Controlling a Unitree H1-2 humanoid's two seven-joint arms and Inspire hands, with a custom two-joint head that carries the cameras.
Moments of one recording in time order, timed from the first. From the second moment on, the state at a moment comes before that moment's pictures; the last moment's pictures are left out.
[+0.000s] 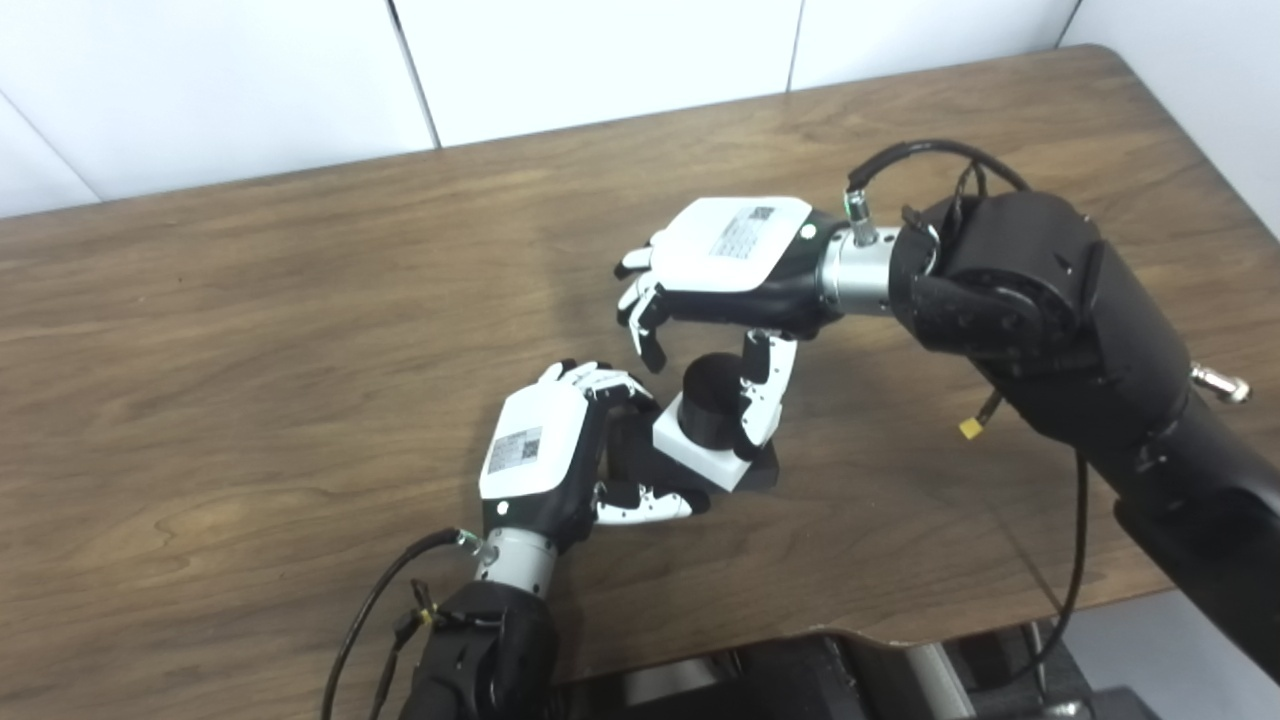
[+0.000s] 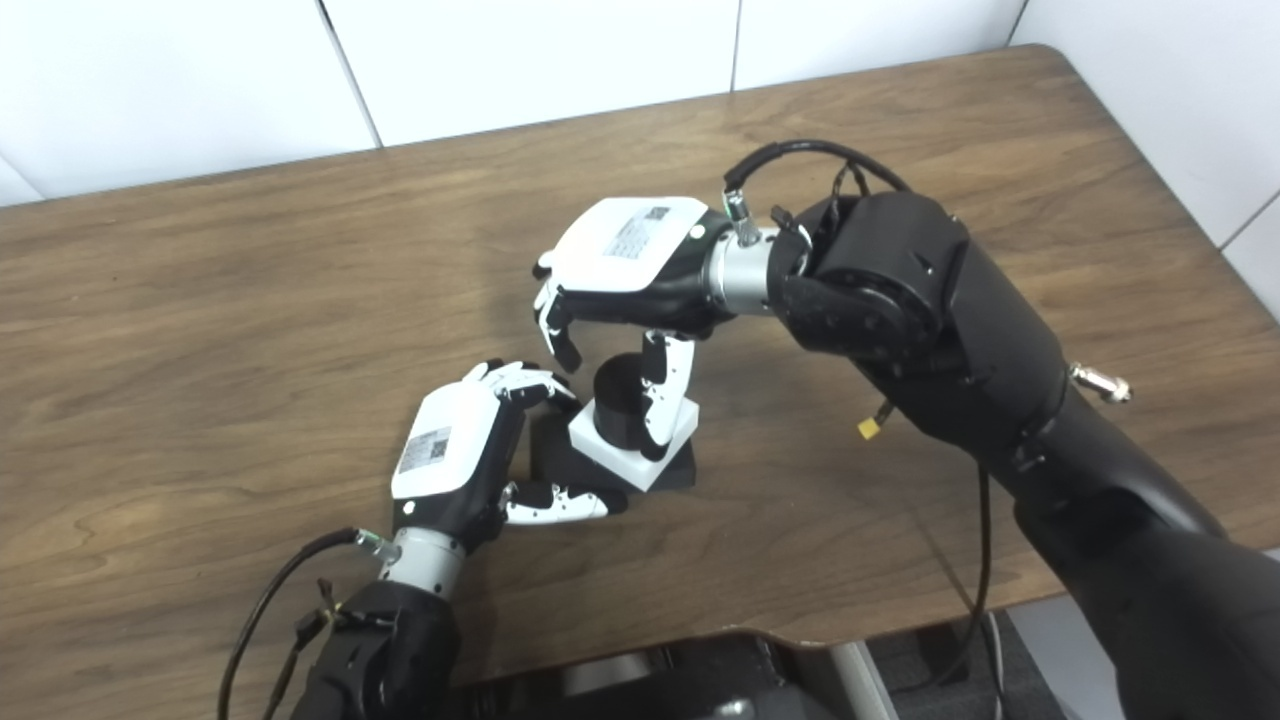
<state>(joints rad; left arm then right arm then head) 0.06 0.03 -0.59 -0.24 1.00 0.23 -0.11 -0.49 -0.52 0.36 -0.63 -0.75 0.12 1.13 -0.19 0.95</state>
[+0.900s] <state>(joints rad) 0.06 0.02 -0.59 -0.24 1.04 0.25 -0.13 -0.52 -0.52 0.32 -0.64 -0.77 0.16 1.15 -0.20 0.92</state>
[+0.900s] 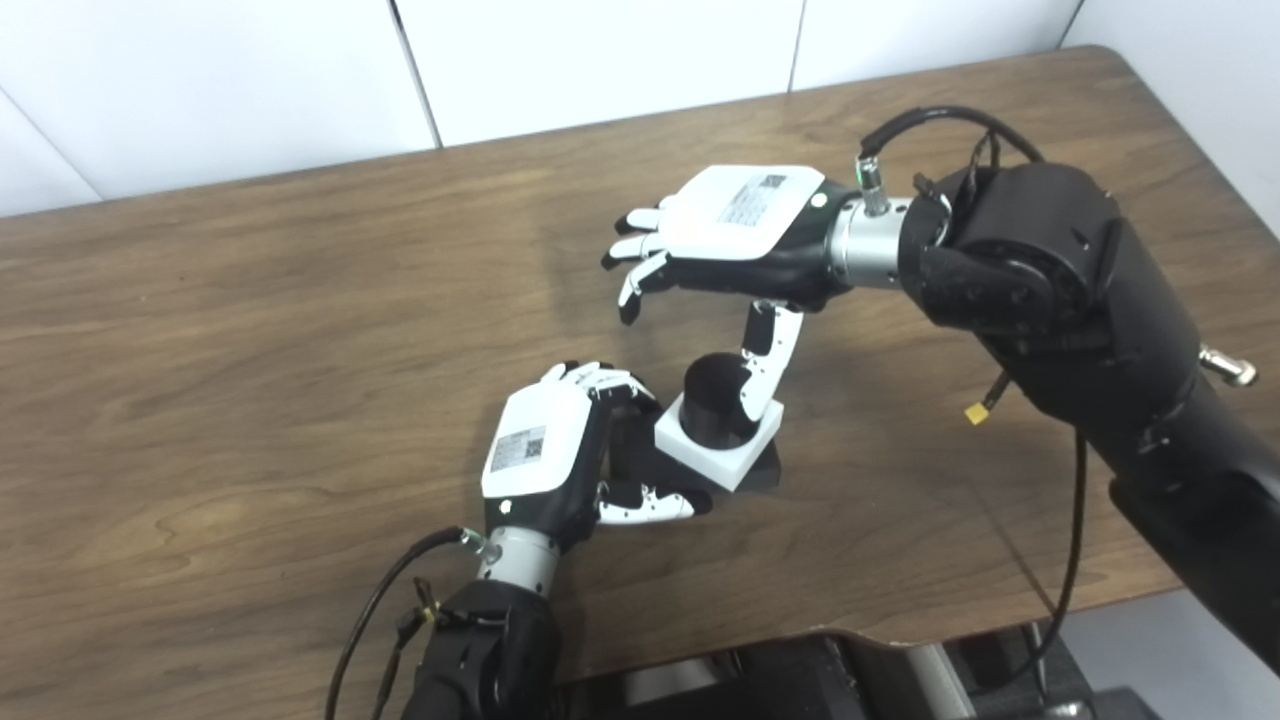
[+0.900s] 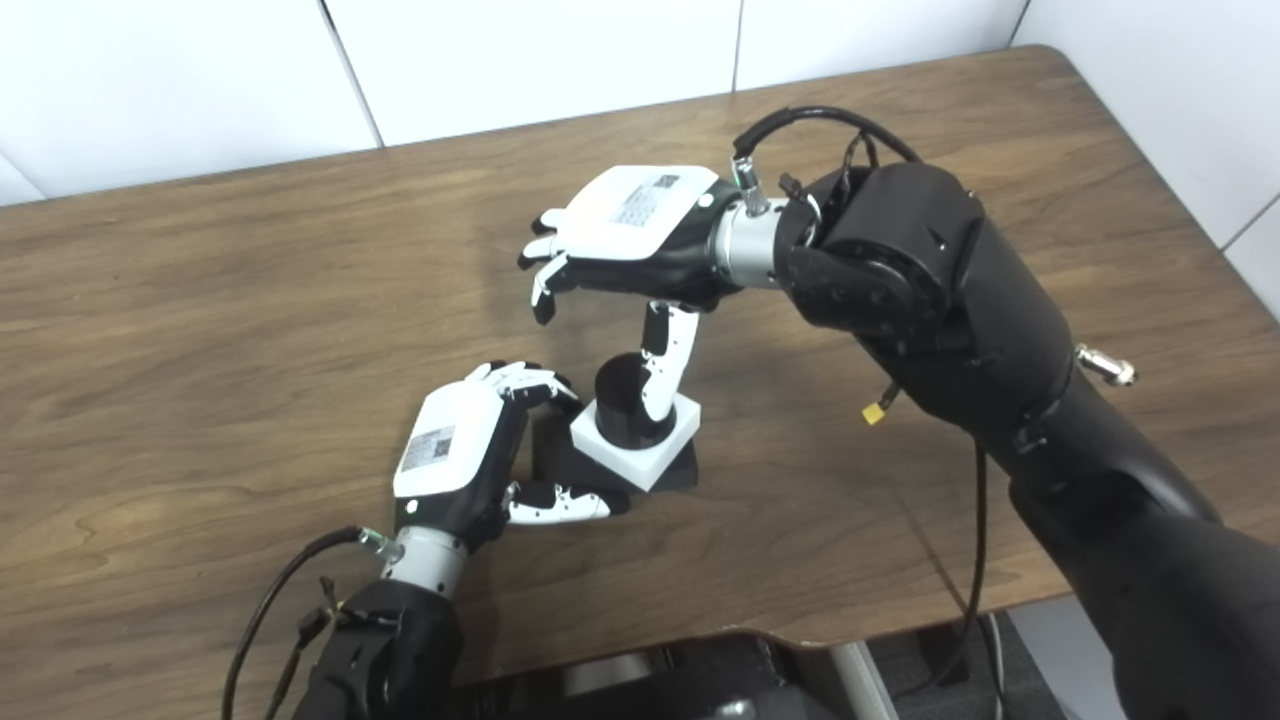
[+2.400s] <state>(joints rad) -0.02 0.15 -0.33 -0.50 0.85 0.31 -0.56 -0.54 -0.52 0.14 -0.48 -0.45 0.41 1.10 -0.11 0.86</state>
